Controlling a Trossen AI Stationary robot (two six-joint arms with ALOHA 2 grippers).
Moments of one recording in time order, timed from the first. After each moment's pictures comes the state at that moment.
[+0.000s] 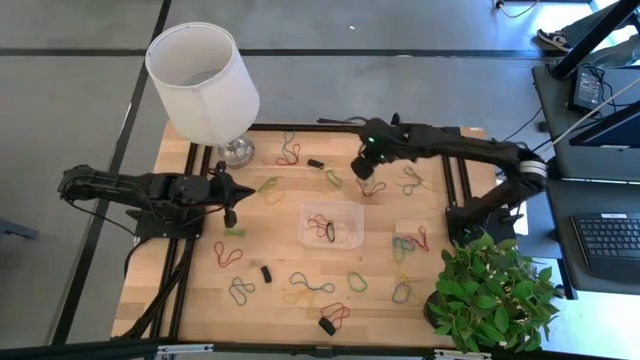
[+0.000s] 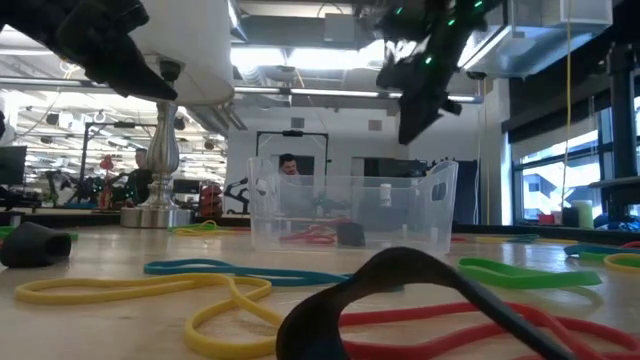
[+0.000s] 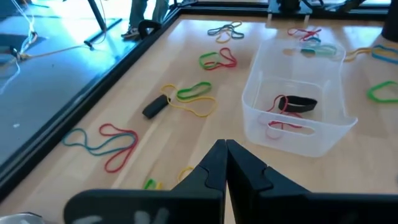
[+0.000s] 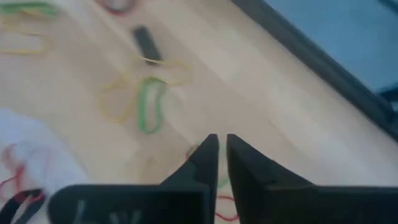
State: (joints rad) left arm -0.09 0.48 0.42 -0.41 -0.41 -0.14; right arm -0.37 1.56 1.27 -0.78 0.23 0.37
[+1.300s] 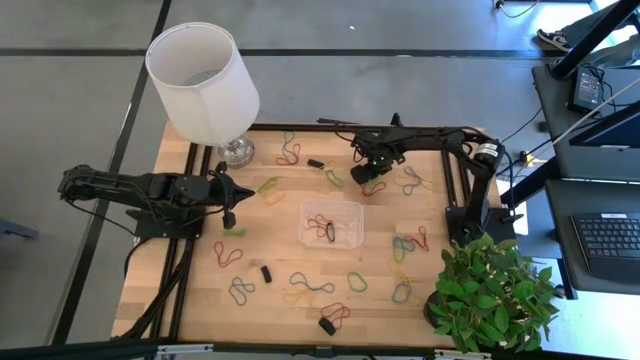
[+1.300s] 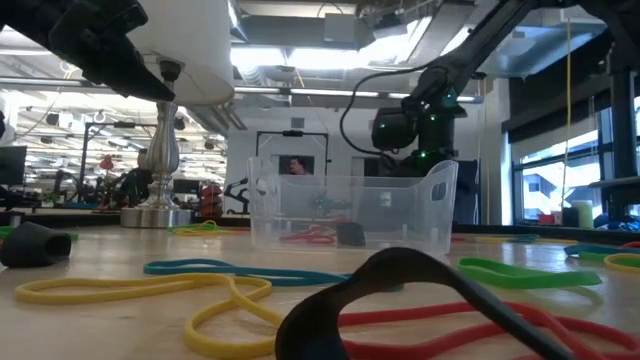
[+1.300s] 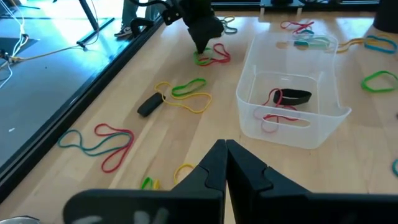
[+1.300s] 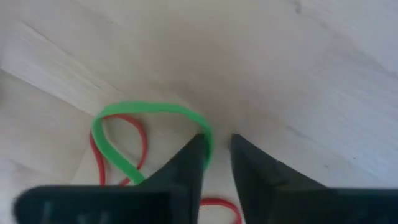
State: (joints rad) left arm -0.09 0.48 0.42 -0.42 -0.38 -0.12; right arm -0.53 1.93 1.13 -0.72 0.02 0.52
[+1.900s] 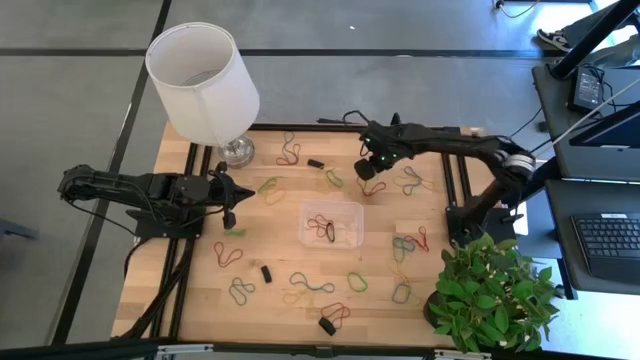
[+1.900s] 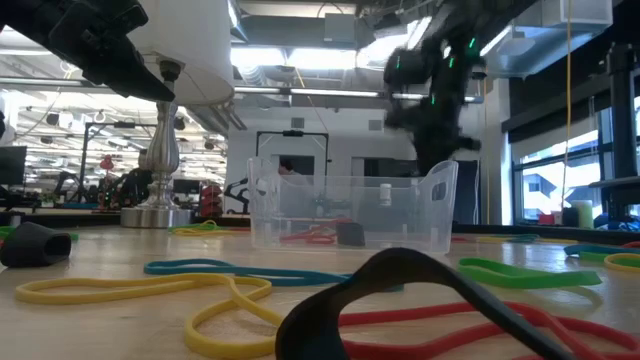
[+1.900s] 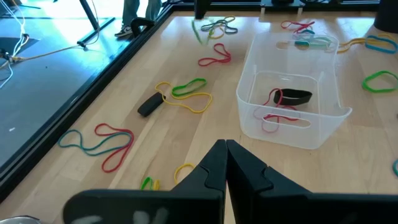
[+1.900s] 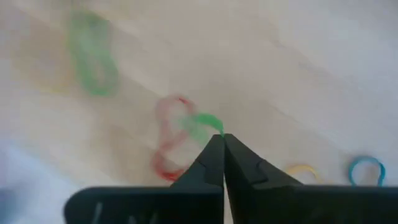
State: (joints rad) left arm -0.09 0.48 0.42 -0.42 -0.38 -0.12; right arm -0.46 1.61 1.15 -0.78 0.06 0.53
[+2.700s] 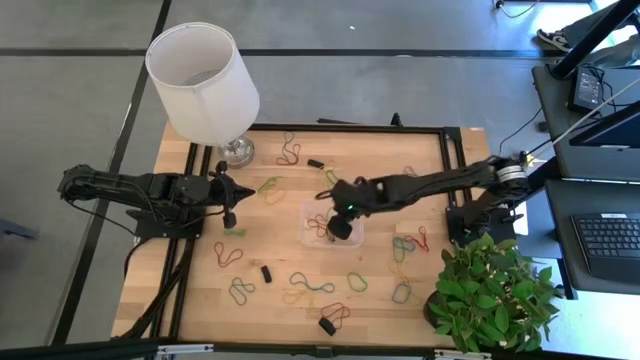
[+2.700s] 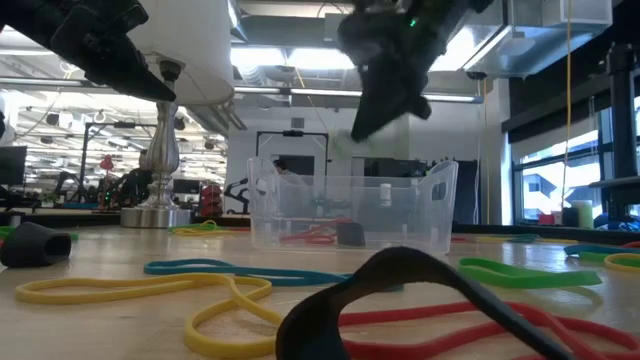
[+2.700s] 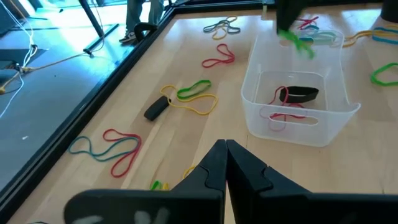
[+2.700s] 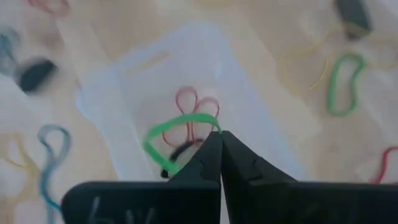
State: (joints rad) left arm -0.09 0.49 0.42 -0.41 -0.40 -0.07; right arm 0.08 1.72 1.27 -0.56 0.19 0.55
